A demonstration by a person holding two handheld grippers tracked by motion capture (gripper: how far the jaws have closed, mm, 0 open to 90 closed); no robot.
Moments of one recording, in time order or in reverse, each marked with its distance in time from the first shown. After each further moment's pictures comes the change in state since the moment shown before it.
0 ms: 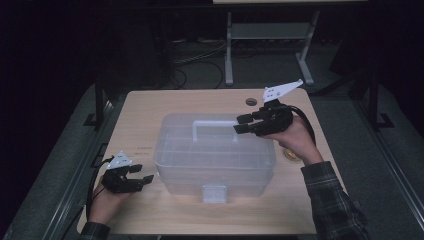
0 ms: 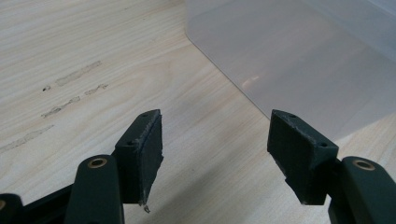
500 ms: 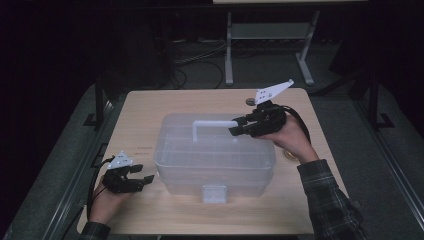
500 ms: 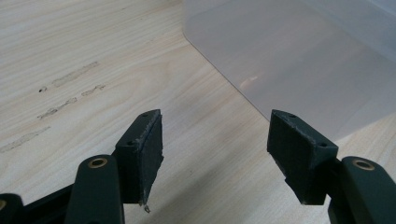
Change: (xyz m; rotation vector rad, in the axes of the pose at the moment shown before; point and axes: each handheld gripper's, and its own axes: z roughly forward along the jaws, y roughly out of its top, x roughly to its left) left arm -0.001 0.000 0.001 -0.003 -0.005 0.002; right arm 0.000 0.004 0.014 0.038 0.043 -0.034
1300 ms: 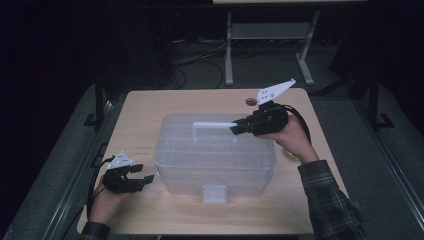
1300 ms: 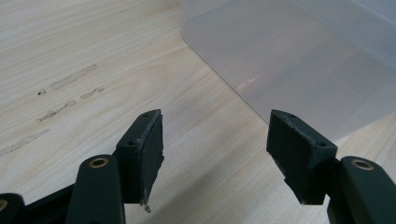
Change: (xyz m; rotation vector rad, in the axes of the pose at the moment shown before) left arm 0.000 0.001 -0.001 -0.004 -0.005 0.003; right arm 0.000 0.000 -0.004 -0.002 0.034 -0.040
